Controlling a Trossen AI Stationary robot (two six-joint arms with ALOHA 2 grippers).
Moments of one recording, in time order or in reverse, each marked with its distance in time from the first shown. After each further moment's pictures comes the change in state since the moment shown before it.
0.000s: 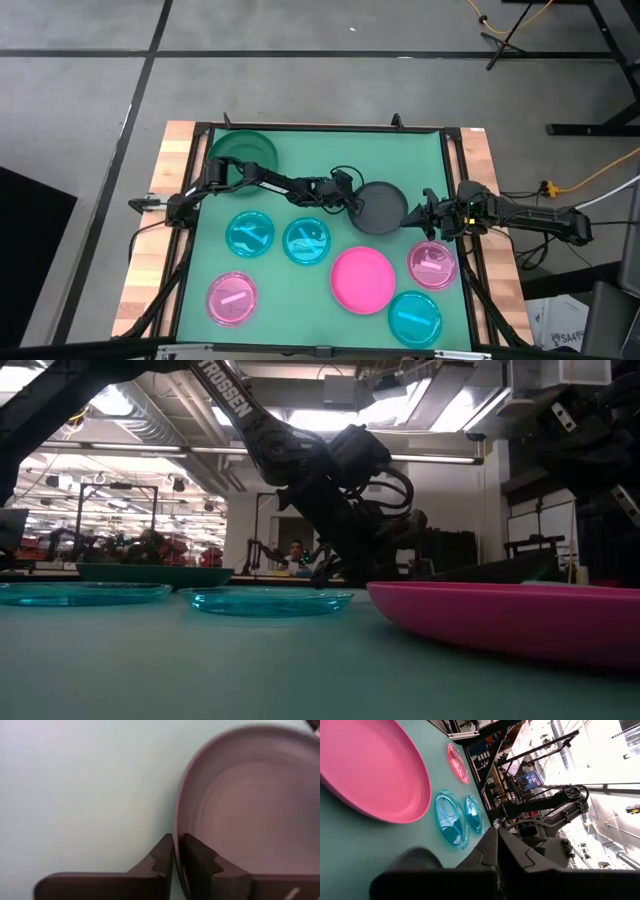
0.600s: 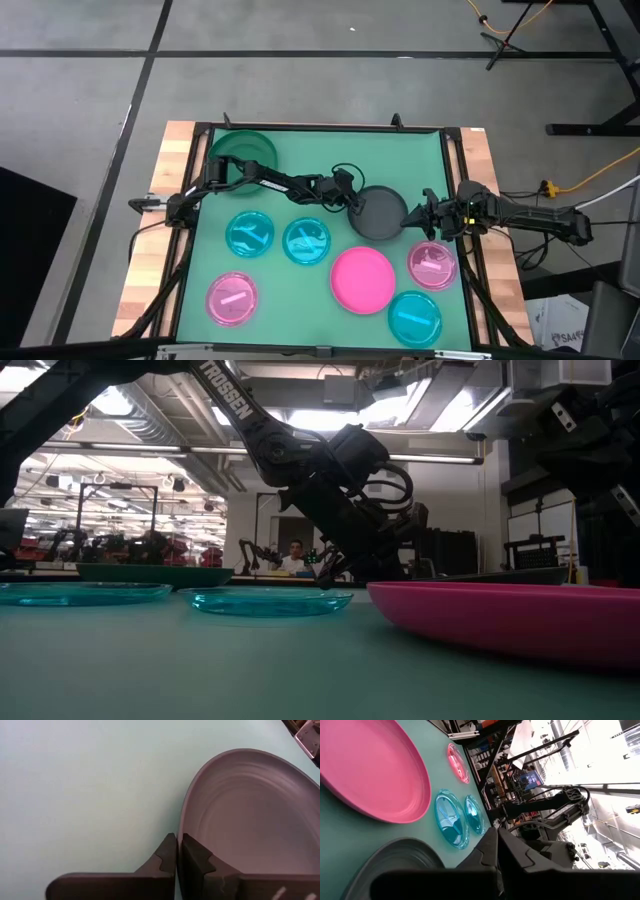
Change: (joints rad) left arm 0.024 -0.002 -0.001 0.040 0.061 0.006; right arm 0.000 0.000 0.000 0.000 0.000 0.000
